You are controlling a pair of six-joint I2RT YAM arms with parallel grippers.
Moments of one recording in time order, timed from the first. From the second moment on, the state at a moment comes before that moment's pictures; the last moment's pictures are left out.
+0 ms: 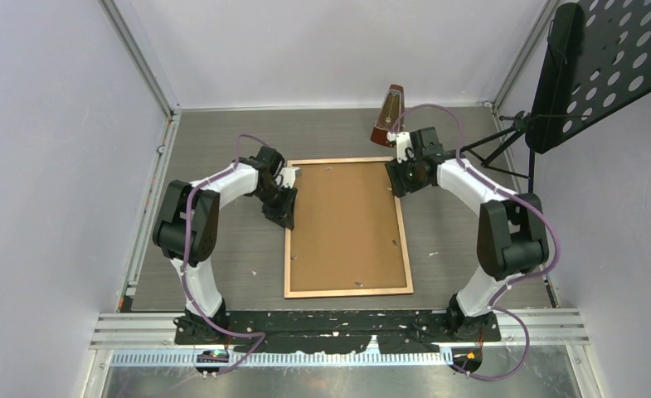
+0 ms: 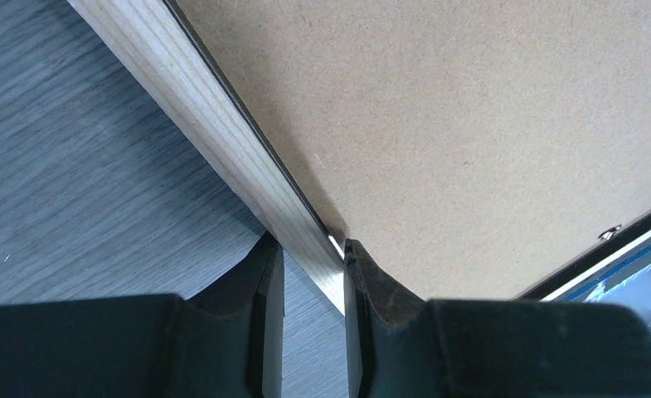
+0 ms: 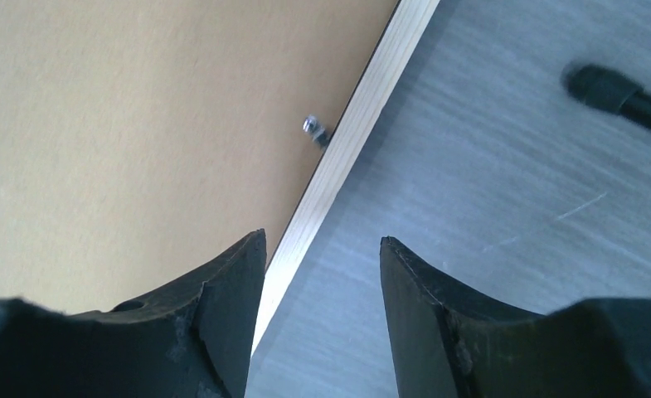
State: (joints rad) left arm -0.35 1.87 1.21 -0.71 0.40 -0.03; right arm 0.24 1.73 1.21 -0.48 -0.13 -0.19
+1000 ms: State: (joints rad) left arm -0.34 1.87 1.21 -0.71 0.42 -0.03; right arm 0.36 1.49 0.87 -0.58 -0.27 -0.36
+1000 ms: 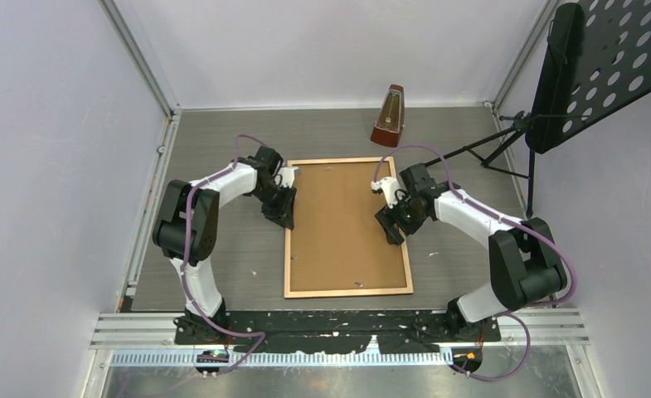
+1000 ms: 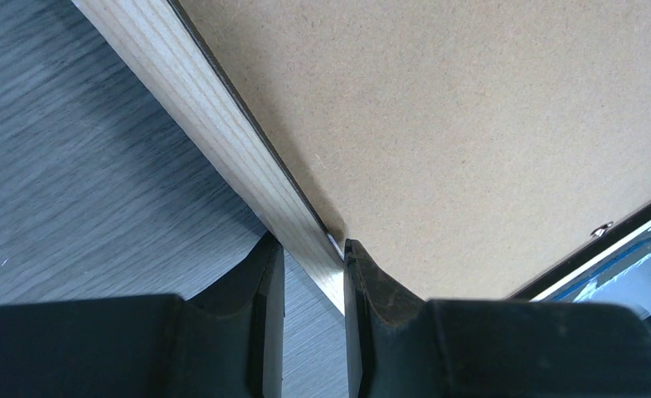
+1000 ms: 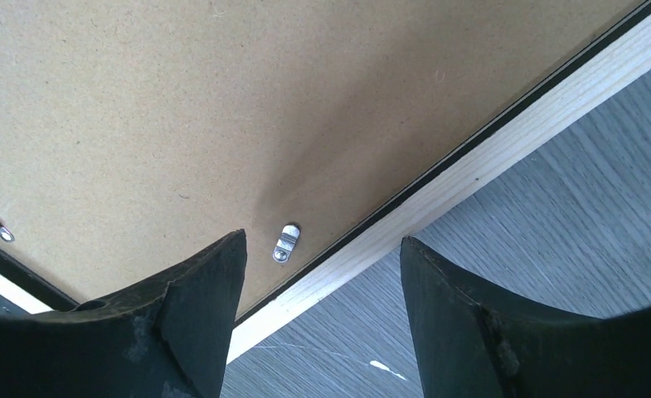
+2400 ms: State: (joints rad) left arm -0.33 1.88 1.21 -0.71 0.45 -0.03; right arm 0.38 1.55 0.88 -0.58 -0.16 -0.37
